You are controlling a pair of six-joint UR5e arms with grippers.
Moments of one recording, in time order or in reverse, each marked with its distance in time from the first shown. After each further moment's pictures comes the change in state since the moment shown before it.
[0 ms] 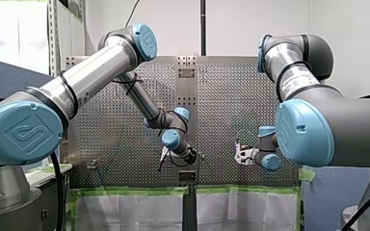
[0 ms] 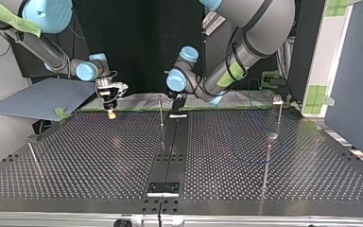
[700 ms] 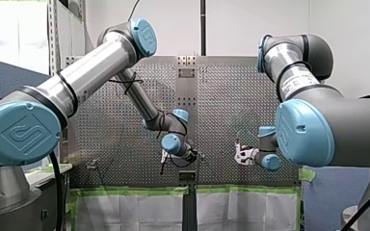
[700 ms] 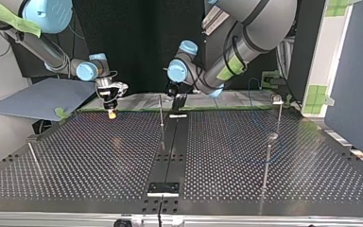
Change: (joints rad) left arm -0.024 0.026 -0.092 0.183 -0.049 -0.064; right arm 0.000 0.001 0.000 0.002 0.000 0.000
